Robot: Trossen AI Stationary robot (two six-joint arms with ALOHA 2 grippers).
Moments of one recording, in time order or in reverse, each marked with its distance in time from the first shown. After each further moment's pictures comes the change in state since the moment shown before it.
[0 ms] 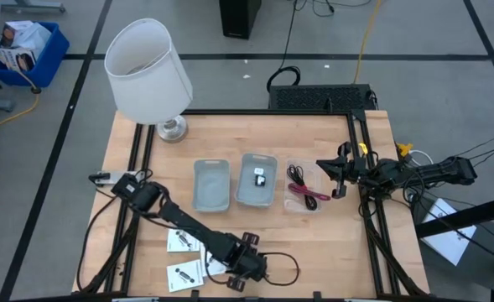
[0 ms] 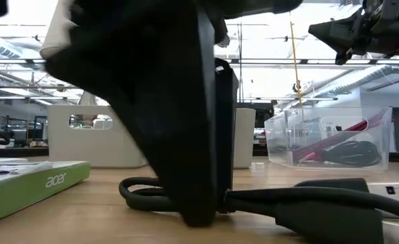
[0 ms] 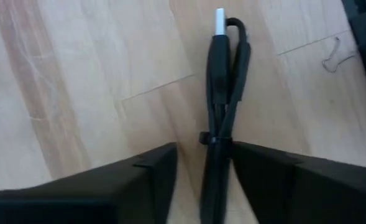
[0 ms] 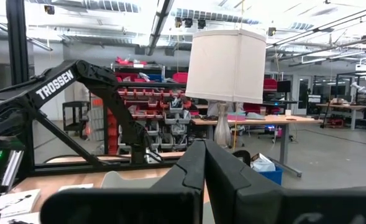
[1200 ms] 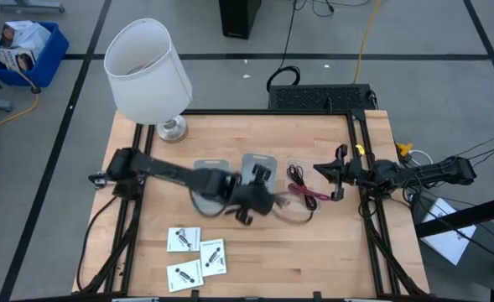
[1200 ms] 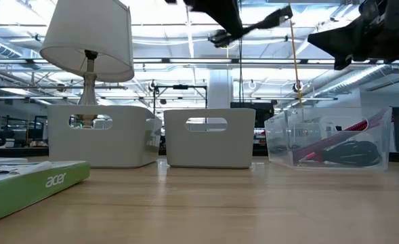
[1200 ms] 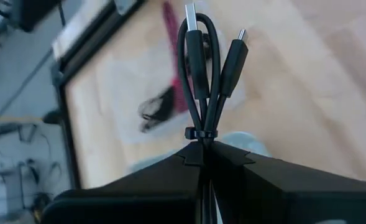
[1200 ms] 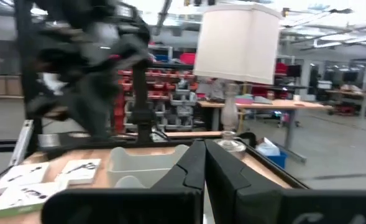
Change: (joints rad) left arm 0.285 -0.392 -0.005 -0.079 -0.341 0.650; right arm 0.000 -0.008 0.000 -0.099 -0.032 0.009
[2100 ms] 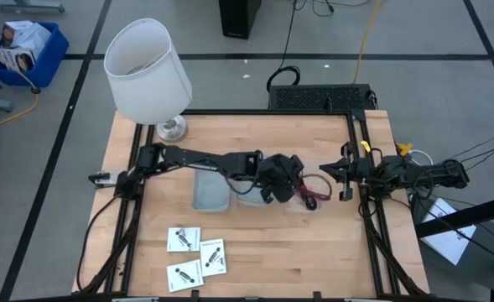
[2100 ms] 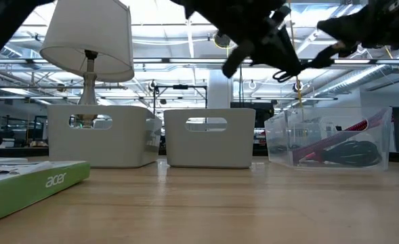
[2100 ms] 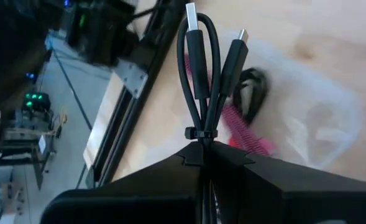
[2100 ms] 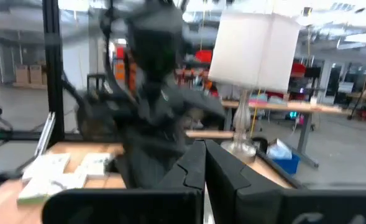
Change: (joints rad) left arm 0.222 0.229 0.075 0.396 0.335 0.635; right arm 0.000 -0.154 0.113 -0.296 -0.072 -0.020
